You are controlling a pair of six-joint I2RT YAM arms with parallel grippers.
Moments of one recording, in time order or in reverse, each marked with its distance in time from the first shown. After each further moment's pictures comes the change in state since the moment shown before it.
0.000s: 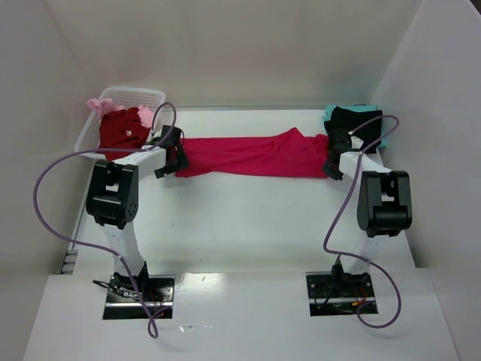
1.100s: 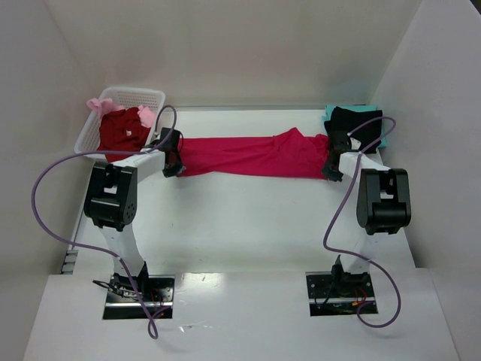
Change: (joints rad) left arm 0.003 -0.033 -0.061 0.045 0.117 0.054; right arm -0.011 0.020 -0.013 0.011 -0.043 -0.044
